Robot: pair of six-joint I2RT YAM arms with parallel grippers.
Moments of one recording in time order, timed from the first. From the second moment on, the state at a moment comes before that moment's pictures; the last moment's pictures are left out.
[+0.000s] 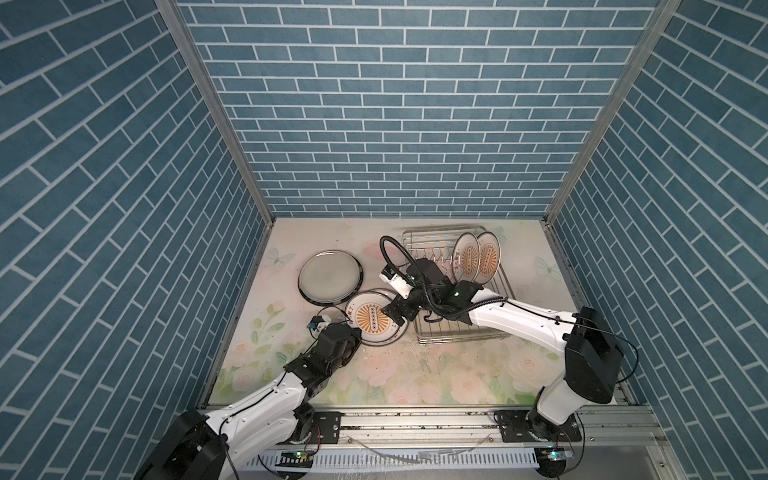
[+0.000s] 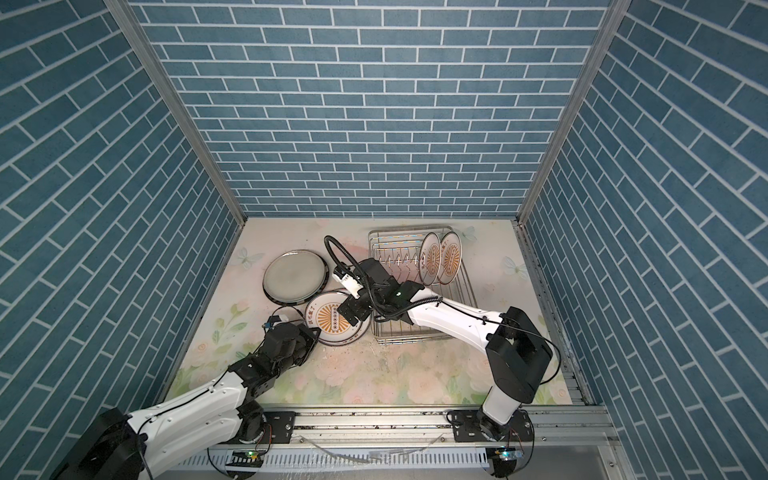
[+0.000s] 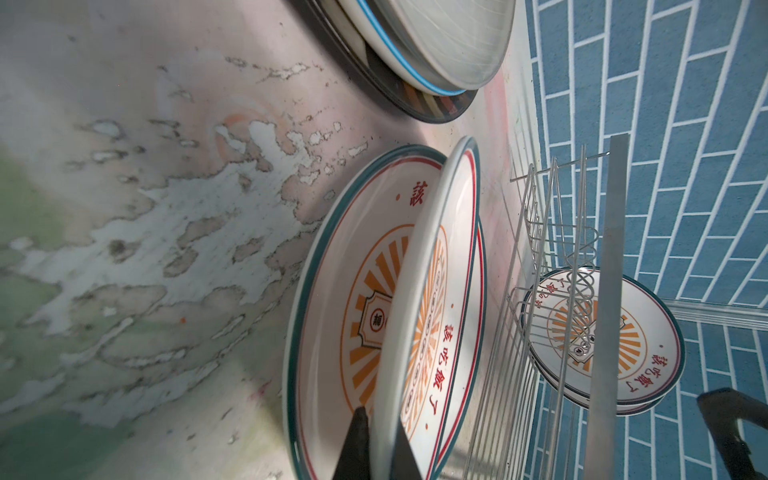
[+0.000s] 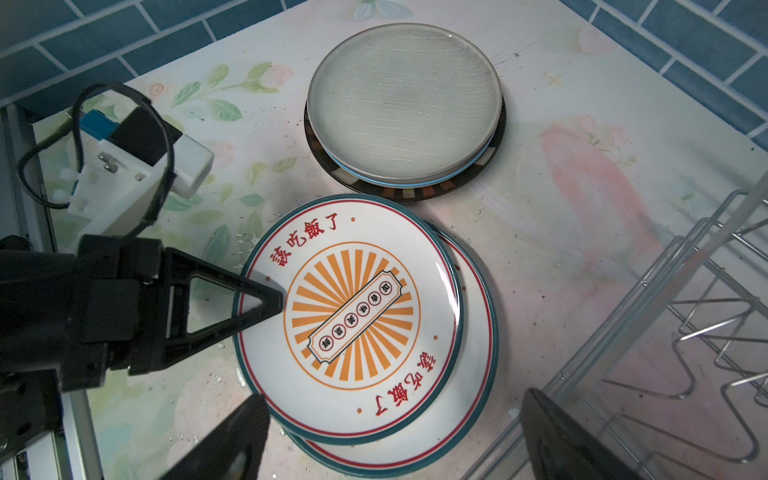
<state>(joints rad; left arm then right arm) -0.62 0.91 0.16 0.11 -0.14 -1.43 0.97 1.65 1.23 -0.31 -0.09 -0.06</state>
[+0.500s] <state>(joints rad) -0.61 0.97 0.19 0.12 -0.10 -1.44 0.97 1.69 1.26 -0.32 -0.07 -0.06</state>
